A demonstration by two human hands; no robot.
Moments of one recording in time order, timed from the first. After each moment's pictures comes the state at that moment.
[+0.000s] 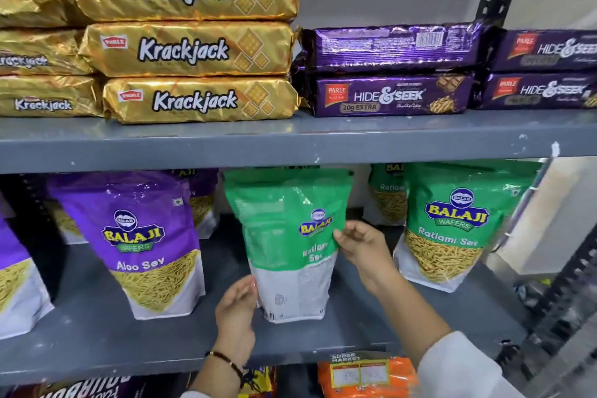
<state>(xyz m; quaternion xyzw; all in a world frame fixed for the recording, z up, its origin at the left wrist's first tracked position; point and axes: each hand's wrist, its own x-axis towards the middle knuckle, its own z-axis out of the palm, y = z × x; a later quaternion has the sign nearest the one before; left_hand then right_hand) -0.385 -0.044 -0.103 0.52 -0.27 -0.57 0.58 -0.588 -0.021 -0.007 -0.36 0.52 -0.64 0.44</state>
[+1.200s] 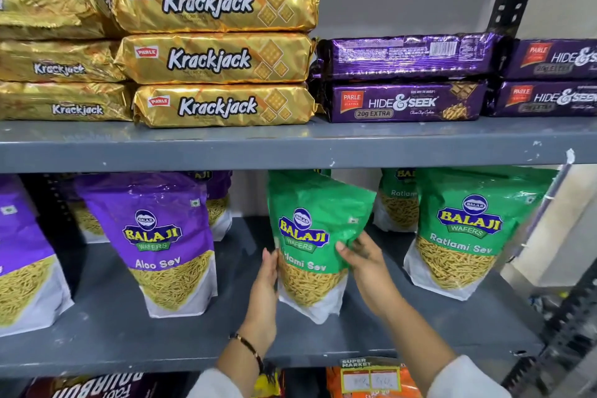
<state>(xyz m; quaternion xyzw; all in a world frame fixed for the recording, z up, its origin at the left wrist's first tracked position) -0.411 -0.015 -0.026 0.43 -0.39 -0.66 0.47 -0.568 -0.001 -0.013 -0.44 0.40 -0.65 0.47</state>
